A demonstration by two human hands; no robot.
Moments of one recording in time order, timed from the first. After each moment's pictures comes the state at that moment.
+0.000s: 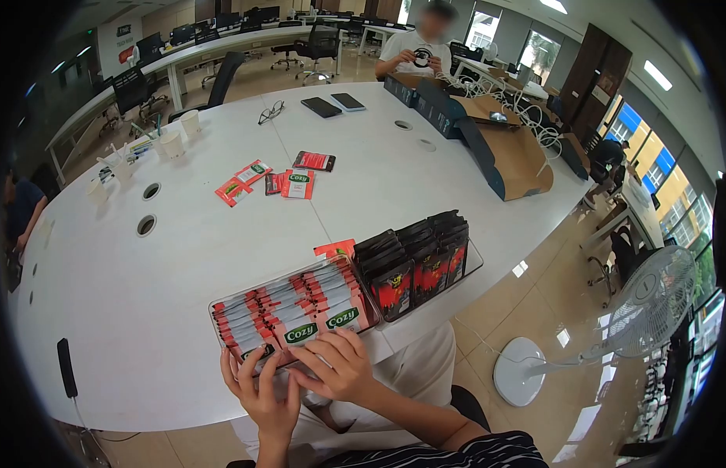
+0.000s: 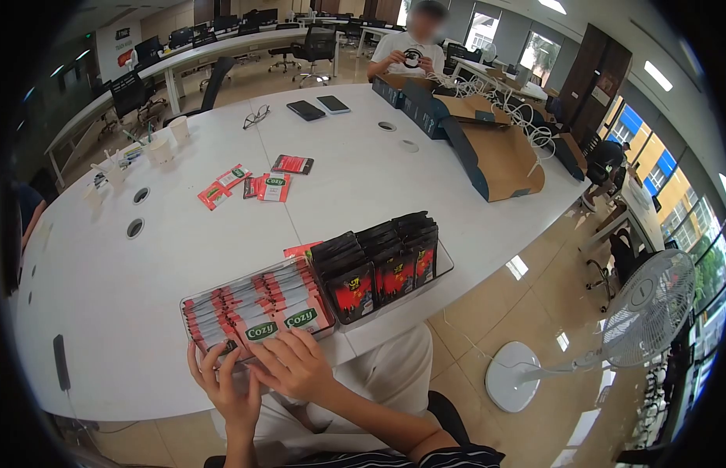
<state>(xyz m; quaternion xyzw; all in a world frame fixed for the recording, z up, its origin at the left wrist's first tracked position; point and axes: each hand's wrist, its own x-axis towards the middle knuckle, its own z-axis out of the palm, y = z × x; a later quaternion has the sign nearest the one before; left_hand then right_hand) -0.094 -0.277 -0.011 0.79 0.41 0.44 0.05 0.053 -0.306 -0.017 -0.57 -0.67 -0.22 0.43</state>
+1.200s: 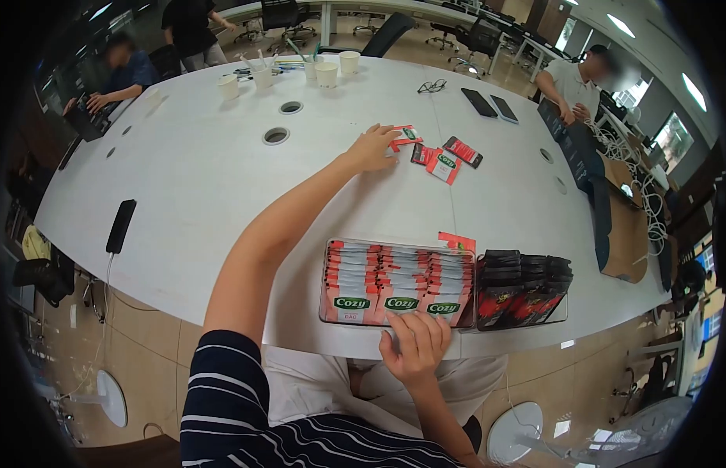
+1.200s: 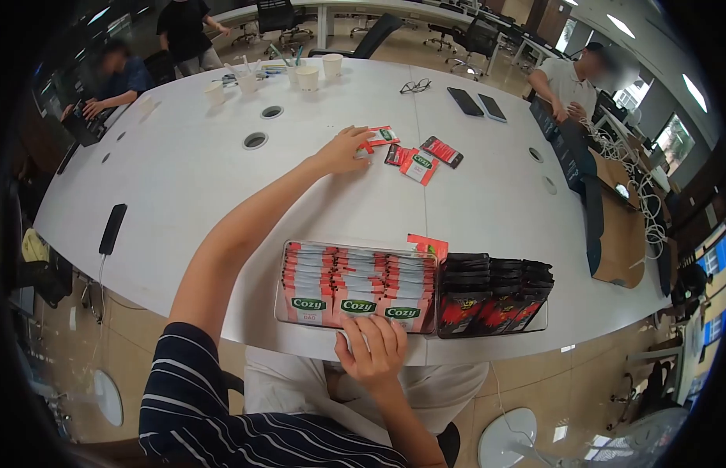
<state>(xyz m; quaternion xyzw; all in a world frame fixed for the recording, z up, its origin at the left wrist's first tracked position) -0.011 0.095 -0.022 0.91 0.34 0.24 0.05 0.057 -0.305 -0.017 -0.56 -0.69 -0.22 0.40</state>
